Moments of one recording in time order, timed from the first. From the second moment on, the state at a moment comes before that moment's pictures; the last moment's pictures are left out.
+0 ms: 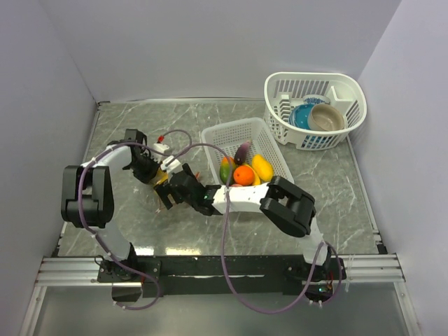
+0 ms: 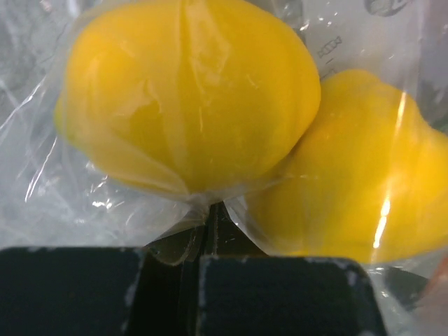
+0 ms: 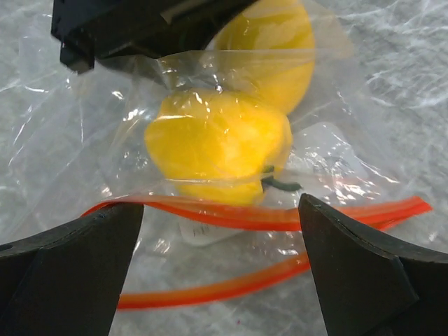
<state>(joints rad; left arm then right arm) -0.03 1.72 1.09 -0.68 0.30 0.59 1.13 2.04 1.33 0.20 0.31 0.21</state>
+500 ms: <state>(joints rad) -0.06 1.74 1.07 -0.63 0.28 0.58 1.16 1.97 1.20 0.12 0.45 0.30</state>
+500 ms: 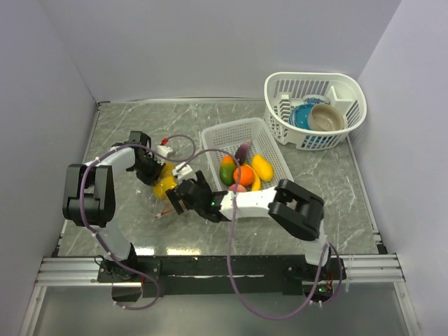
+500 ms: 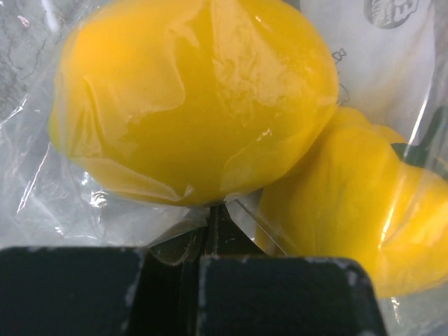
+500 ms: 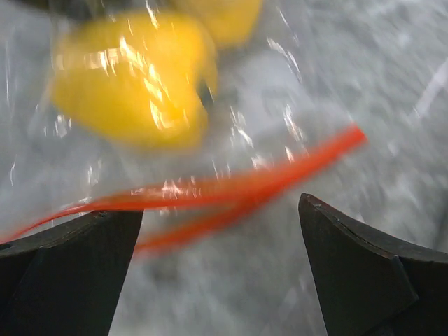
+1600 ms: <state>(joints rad) -0.05 1.77 1.10 -0.72 0.40 0.59 1.15 2.03 1.14 0.45 0.37 0.25</state>
